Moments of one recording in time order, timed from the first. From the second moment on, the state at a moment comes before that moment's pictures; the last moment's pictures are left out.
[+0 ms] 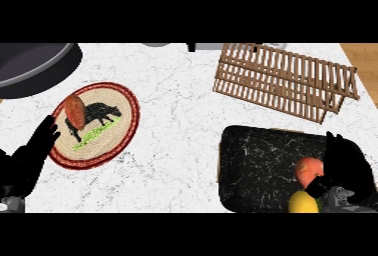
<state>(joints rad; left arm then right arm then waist) 0.03 0.43 0.05 -1.40 0.22 0.03 0.06 -0.01 -0.17 0.02 -1.70 1.20 0.41 0.80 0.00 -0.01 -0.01</state>
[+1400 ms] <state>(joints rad) -0.01 0.37 0.09 -1.41 0.16 -0.01 0.09 -0.23 -0.07 0.26 -1.70 1.23 0.34 0.60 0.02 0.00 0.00</state>
